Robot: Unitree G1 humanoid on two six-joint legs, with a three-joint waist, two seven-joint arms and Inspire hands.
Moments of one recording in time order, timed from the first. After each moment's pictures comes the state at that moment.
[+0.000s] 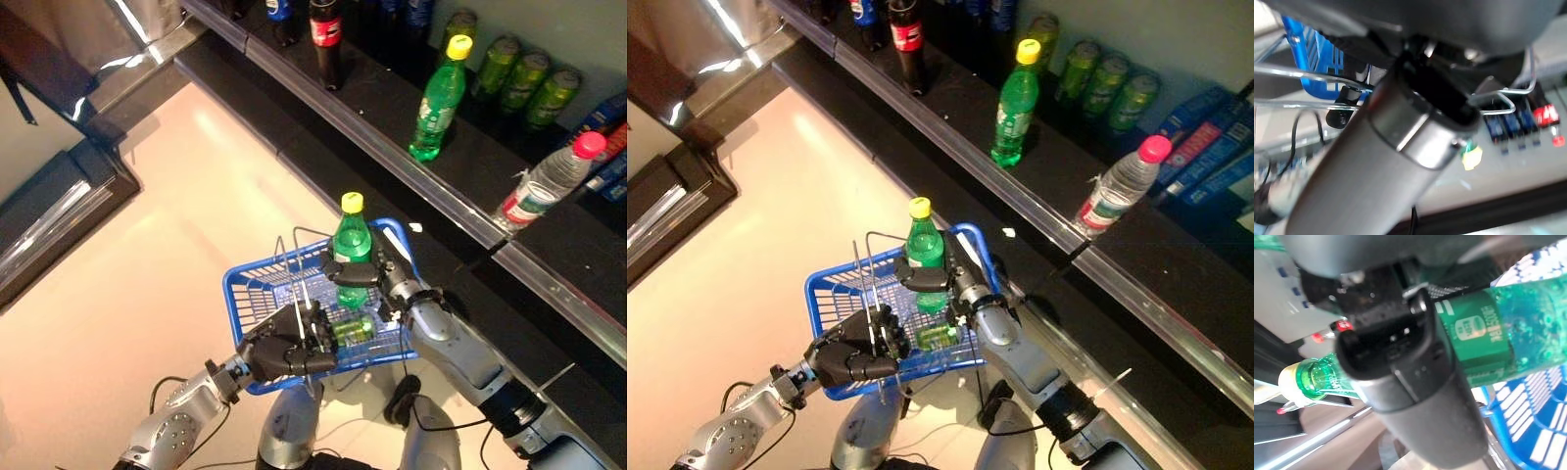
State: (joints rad) left arm 0.06 0.56 -0.31 -0.09 -1.08 0.16 -0.69; right arm -0.40 -0.43 0.60 0.05 0.44 0.10 -0.30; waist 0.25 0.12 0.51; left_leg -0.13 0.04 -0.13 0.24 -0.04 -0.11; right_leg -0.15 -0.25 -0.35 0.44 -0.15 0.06
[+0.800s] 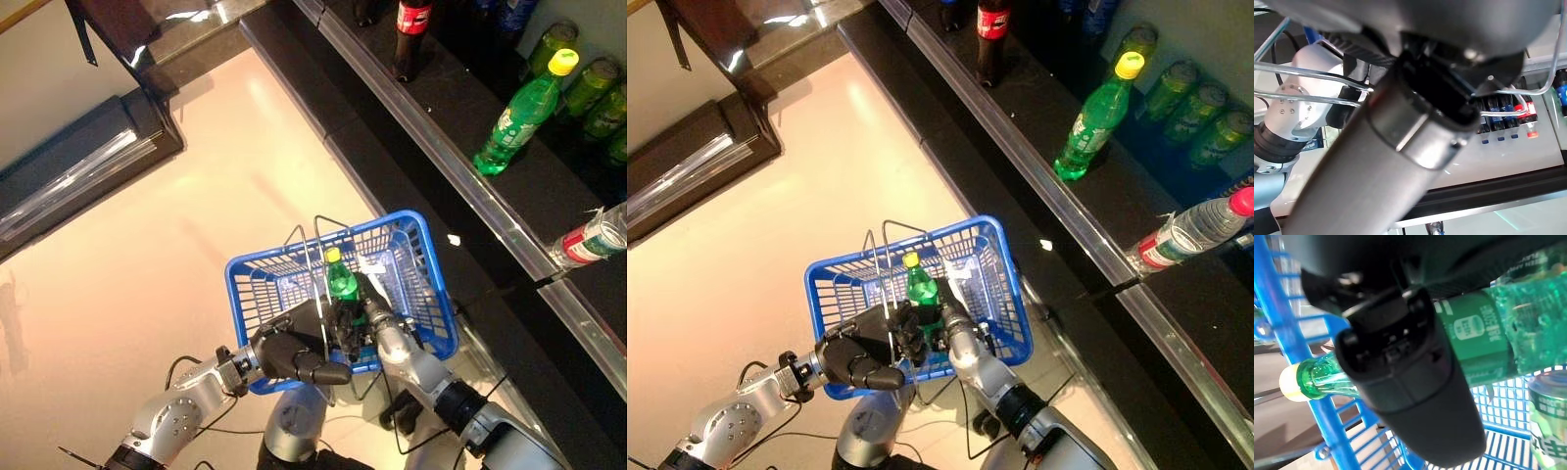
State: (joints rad) left arm 0.04 0.57 -0.30 -0.13 -1.11 0.30 -0.73; right arm -0.42 -0.25 0.69 0.47 0.31 0.14 -0.37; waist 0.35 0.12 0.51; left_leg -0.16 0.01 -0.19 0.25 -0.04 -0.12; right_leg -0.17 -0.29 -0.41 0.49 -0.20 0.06
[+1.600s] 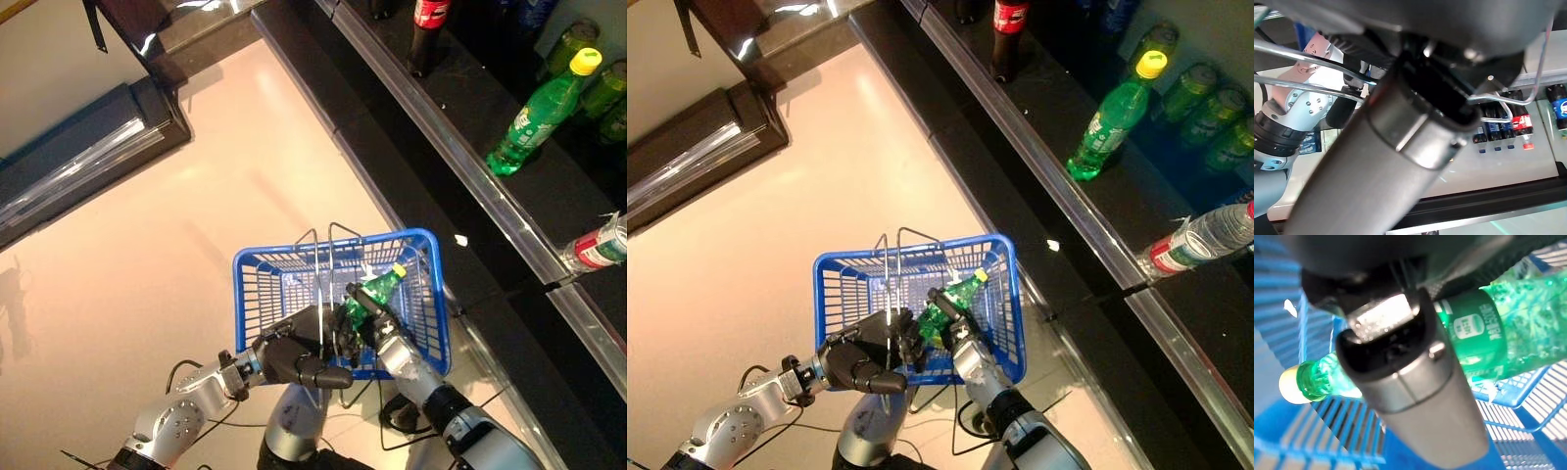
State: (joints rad) left arm 0.04 0.56 -0.30 -0.12 -1.08 0.32 -0.73; right arm -0.40 -0.11 0.48 0.74 1.38 -0.13 -0.28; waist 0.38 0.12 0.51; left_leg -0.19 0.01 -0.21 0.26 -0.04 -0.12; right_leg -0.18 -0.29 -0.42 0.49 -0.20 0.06
